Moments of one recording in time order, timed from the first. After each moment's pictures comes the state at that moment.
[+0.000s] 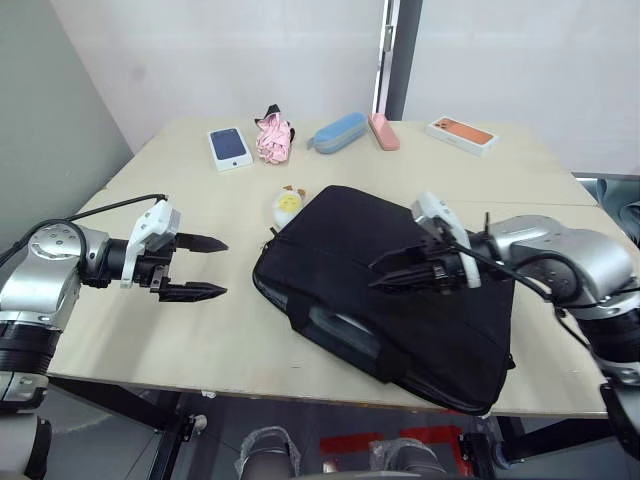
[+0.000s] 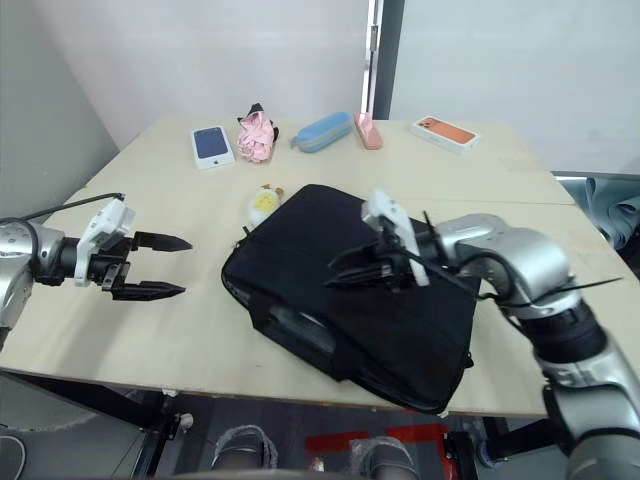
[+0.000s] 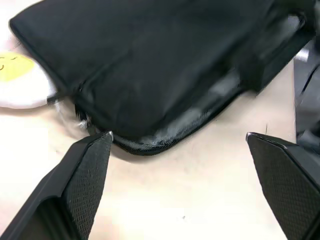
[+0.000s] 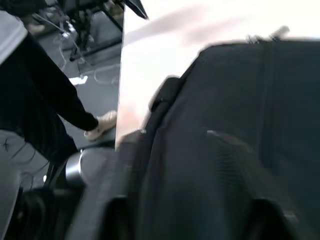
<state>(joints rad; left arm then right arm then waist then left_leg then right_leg) -0.44 0.97 0.06 0.25 -0.41 0.16 -1.56 -0.61 -0.85 0.09 -0.33 0.75 1.05 1.13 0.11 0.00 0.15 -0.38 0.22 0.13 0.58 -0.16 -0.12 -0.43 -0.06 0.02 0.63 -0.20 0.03</state>
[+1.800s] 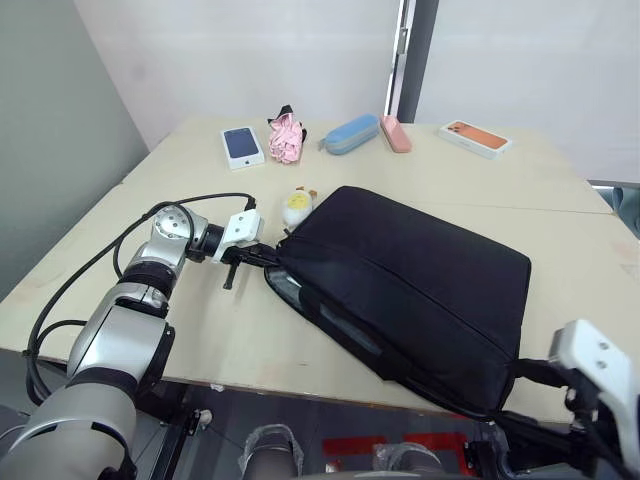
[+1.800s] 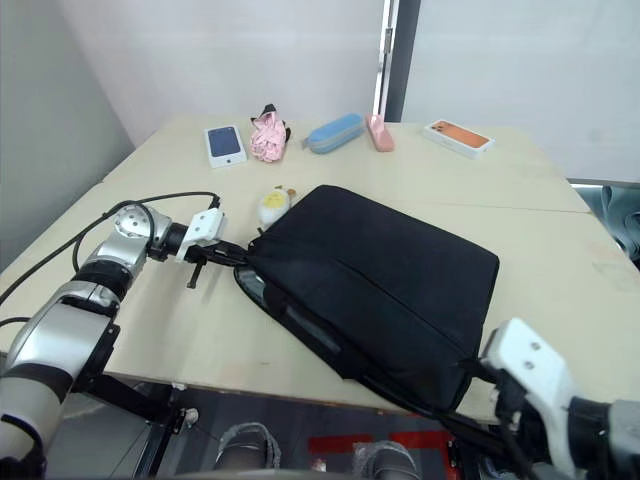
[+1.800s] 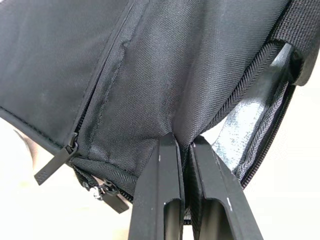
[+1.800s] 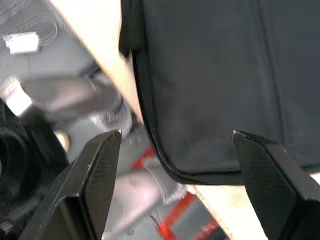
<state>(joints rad) -0.93 0.62 -0.26 1.04 -0.18 -0.47 -1.57 0.77 -0.93 -0.66 -1.03 0.72 0.81 0.72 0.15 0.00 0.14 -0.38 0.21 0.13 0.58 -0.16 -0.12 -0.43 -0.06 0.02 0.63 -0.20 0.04</state>
